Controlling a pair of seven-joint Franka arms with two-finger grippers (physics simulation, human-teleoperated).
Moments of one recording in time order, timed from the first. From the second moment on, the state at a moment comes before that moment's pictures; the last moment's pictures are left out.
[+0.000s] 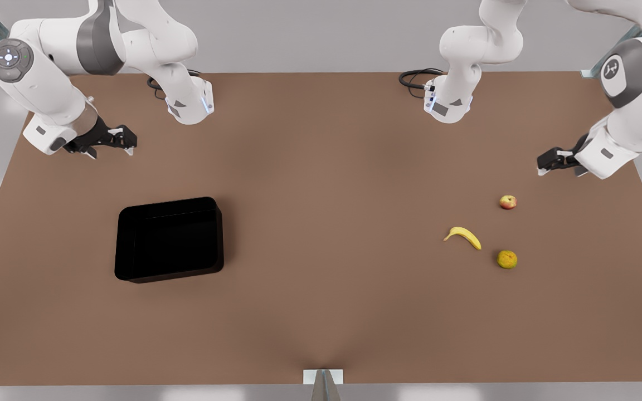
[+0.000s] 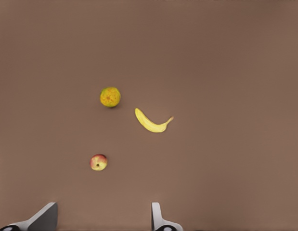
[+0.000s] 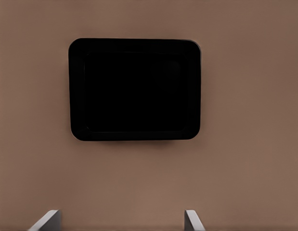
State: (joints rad) left arm -0.06 0.01 0.11 -1.55 0.00 1.47 0.09; right arm 0.20 -0.24 -0.10 -1.91 -0.08 1.59 -0.03
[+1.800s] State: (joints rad) left arm 0.15 0.65 0.57 -2.12 -1.23 1.51 -0.36; right arm -0.11 0.54 -0.11 -1.85 0.12 2.22 -0.36
